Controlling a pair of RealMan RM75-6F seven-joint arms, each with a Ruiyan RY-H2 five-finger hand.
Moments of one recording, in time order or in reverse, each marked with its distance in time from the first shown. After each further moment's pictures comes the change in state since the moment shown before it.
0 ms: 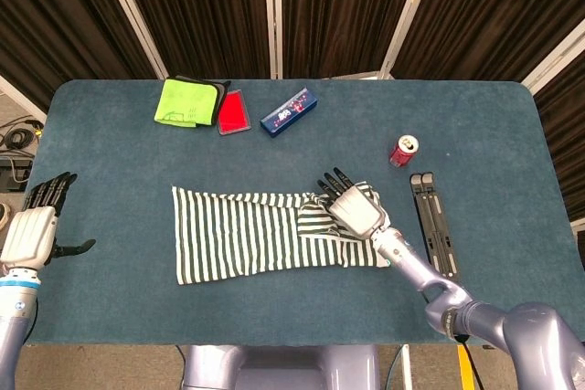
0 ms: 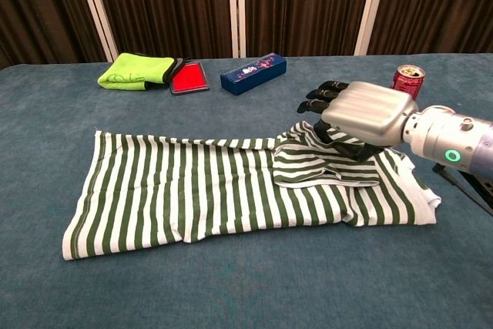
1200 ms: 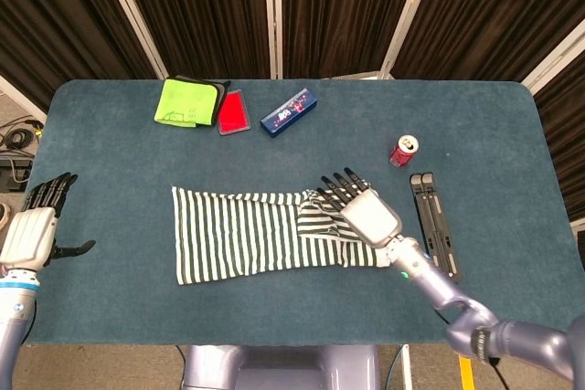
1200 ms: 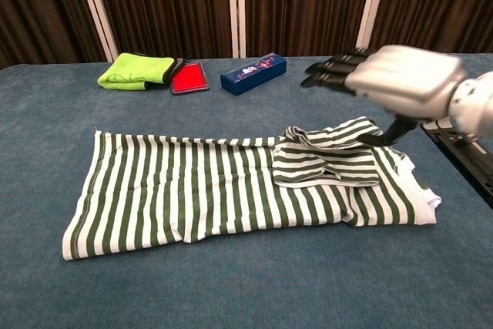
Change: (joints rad) left arm 0.004 0.005 0.009 0.005 0.026 0.006 -0.011; right arm -0.094 0.284 0.033 -0.452 0.007 0.100 -0.095
